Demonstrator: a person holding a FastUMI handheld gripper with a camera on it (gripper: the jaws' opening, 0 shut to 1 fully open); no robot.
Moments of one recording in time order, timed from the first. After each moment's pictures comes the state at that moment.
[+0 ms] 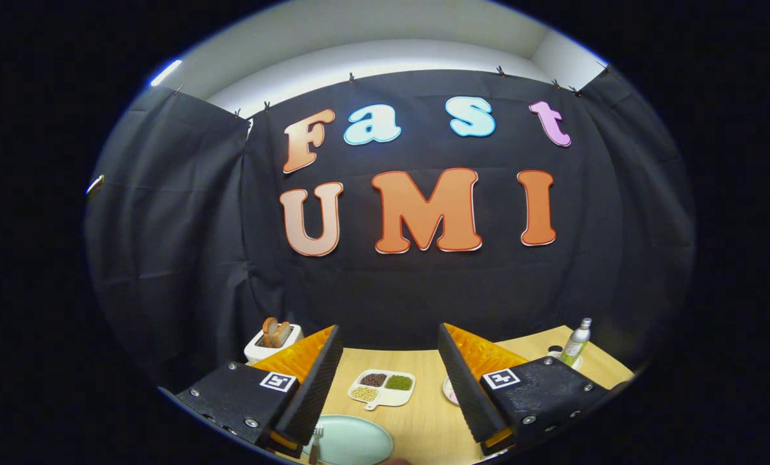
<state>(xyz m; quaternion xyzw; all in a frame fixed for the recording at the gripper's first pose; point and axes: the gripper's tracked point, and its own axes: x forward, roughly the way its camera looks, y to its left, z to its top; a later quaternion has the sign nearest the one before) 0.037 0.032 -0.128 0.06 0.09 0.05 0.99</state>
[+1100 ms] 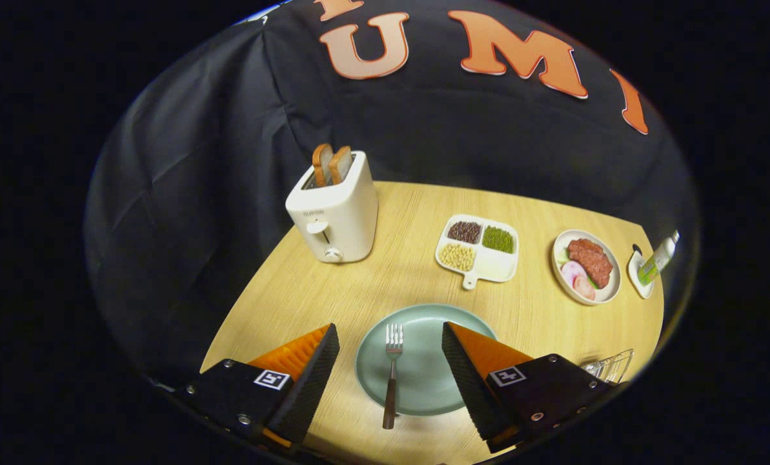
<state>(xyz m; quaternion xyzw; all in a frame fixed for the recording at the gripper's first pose) -0.014 0.175 -0.346 0.02 0.49 0.16 0.86</state>
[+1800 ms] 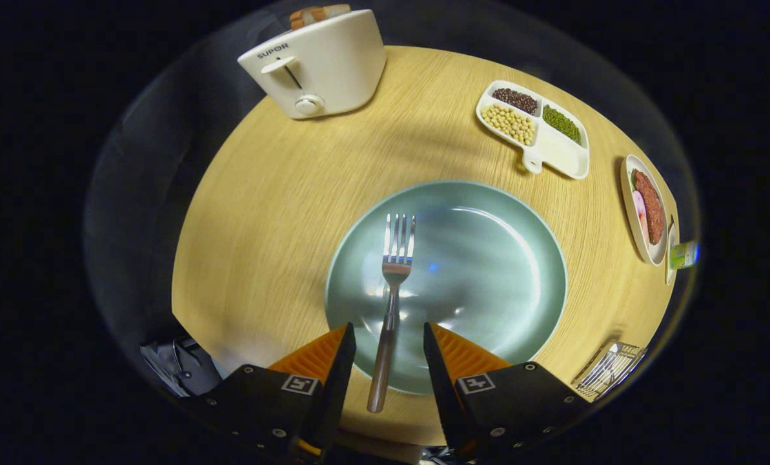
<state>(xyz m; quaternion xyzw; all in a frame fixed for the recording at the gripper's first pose) -0.070 0.177 -0.465 -0.06 0.70 0.18 0.69</state>
